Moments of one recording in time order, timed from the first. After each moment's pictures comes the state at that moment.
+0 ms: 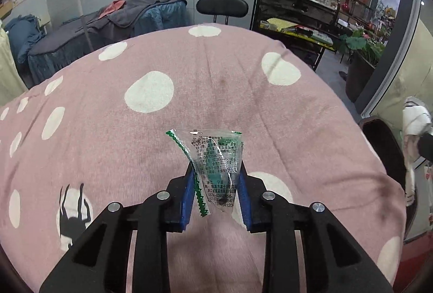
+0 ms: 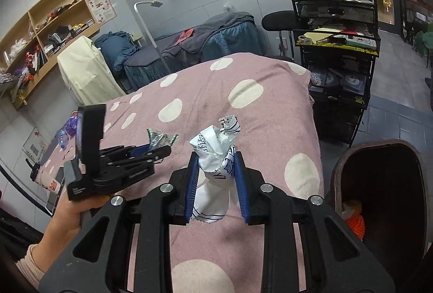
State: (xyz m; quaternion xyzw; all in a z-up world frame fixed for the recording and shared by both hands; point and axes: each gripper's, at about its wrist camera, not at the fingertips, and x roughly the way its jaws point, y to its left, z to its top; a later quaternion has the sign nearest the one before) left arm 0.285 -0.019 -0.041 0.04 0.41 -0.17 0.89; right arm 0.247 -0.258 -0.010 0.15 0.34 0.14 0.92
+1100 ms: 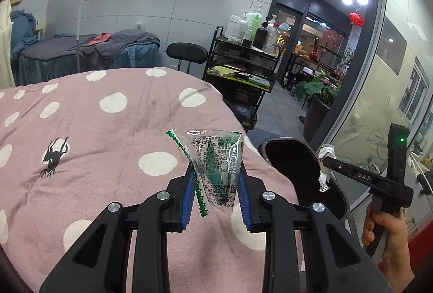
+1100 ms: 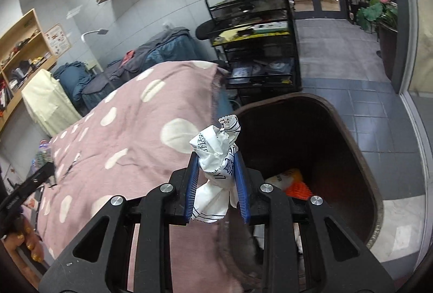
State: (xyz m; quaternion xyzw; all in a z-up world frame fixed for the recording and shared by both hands) left arm 0.145 -0.065 0.007 -0.04 0.30 -0.24 0.92; right arm 0.150 -0.391 -0.054 0.19 0.33 -0.01 0.92
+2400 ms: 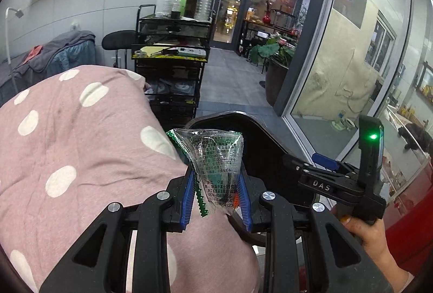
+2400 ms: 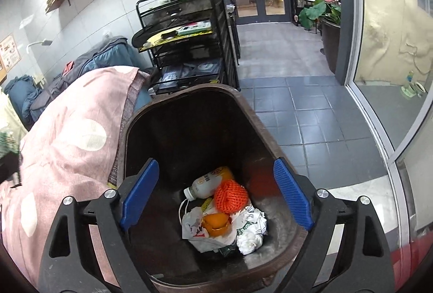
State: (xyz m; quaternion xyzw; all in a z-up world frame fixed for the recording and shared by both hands) left arm 0.145 -0.203 -0.012 0.04 0.34 -0.36 0.87; right arm 0.123 -0.452 -0.100 0.19 0.33 -0.16 0.91
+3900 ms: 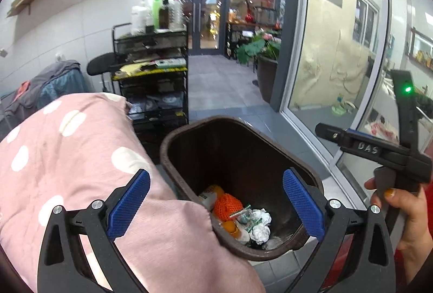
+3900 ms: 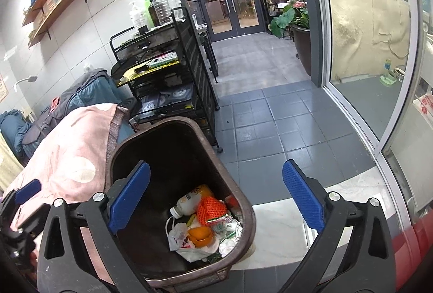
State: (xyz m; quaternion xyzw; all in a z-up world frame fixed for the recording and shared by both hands) left arm 0.127 -0.243 -0.019 0.10 0.28 -0.37 0.88; right arm 0.077 -0.493 -0.063 0.22 0.28 -0.21 0.91
